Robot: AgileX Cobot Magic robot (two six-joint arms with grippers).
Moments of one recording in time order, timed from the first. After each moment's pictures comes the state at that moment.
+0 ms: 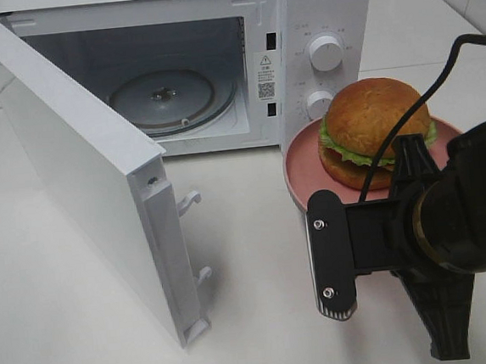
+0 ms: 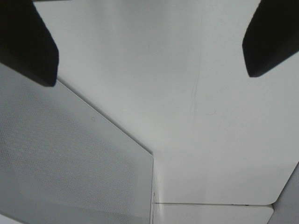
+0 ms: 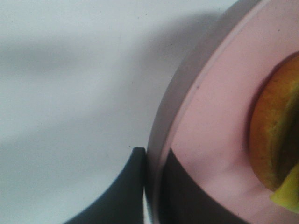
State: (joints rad) left arm 0.03 -0.01 -0.50 -0.14 1.04 0.05; right arm 0.98 1.43 -0.60 -0.81 0.69 0.13
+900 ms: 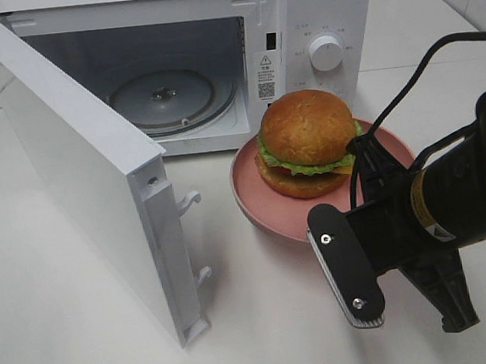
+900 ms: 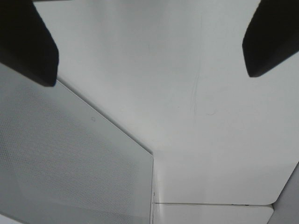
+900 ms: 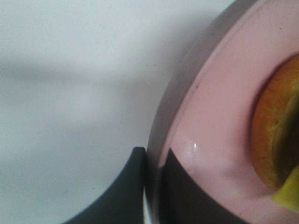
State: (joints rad) left arm 0.03 -0.01 -0.50 -0.14 1.04 0.05; right arm 0.79 1.43 -0.59 -0.68 0.38 -0.46
